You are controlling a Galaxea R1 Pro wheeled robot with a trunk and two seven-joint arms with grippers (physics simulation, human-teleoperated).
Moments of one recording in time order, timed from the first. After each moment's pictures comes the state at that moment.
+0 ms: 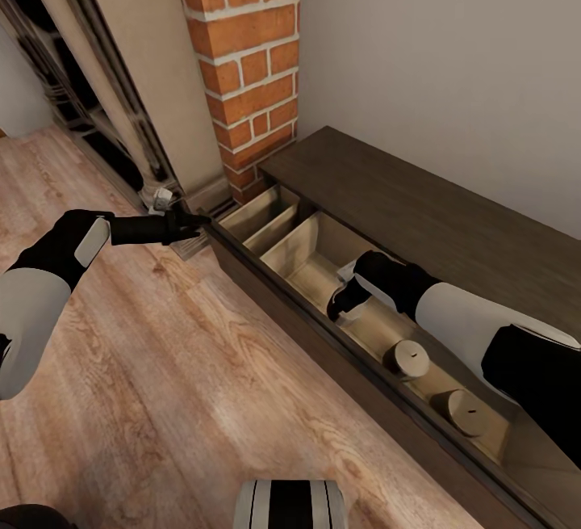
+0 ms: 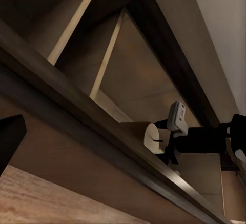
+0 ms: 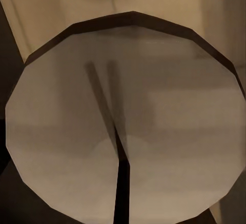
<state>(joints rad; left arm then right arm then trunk) -1.37 0.33 -0.18 -0.50 0.43 0.88 -1.02 -1.37 -0.06 1.24 -0.45 -0.73 0.86 0.19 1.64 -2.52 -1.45</state>
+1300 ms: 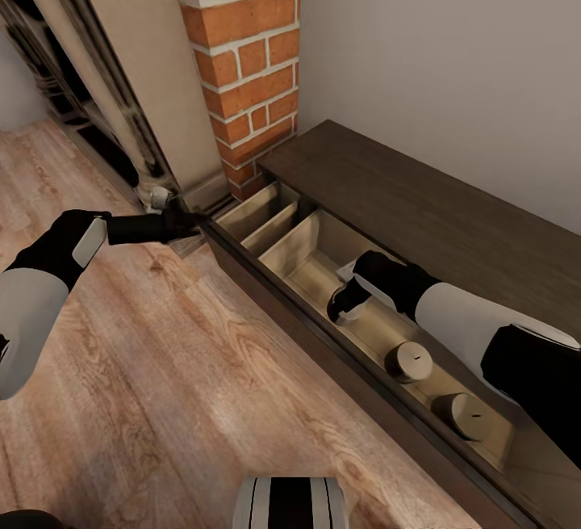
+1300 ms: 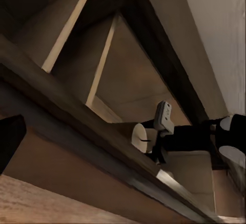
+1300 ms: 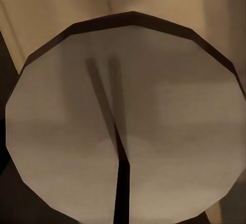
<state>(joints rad) -1.37 0.34 -0.18 -0.50 0.43 0.87 -1.09 -1.37 -0.06 1.24 -0.45 -0.73 0.86 0.19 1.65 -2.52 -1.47</state>
